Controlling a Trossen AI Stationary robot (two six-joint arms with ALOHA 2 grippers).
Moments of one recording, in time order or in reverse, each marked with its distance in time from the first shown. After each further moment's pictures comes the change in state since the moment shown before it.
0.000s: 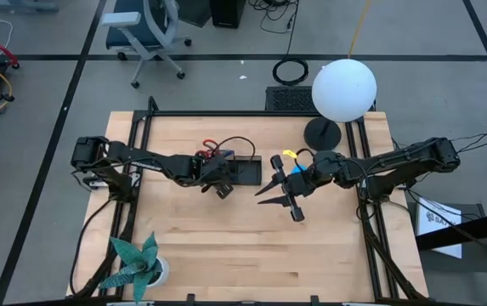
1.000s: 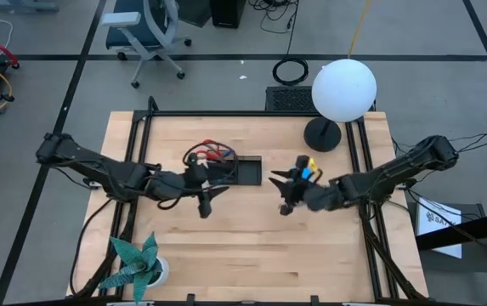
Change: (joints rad) left arm -0.312 -0.387 0.009 0.287 -0.149 0.289; right arm 0.218 0.006 0.002 -0.480 1.063 -0.064
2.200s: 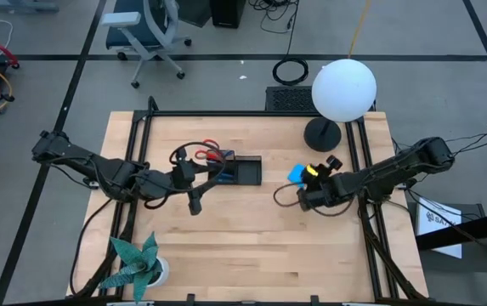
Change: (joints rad) left arm -0.059 -0.101 0.000 -0.056 -0.124 0.122; right arm -0.090 0.067 -0.156 -0.826 0.056 1.073
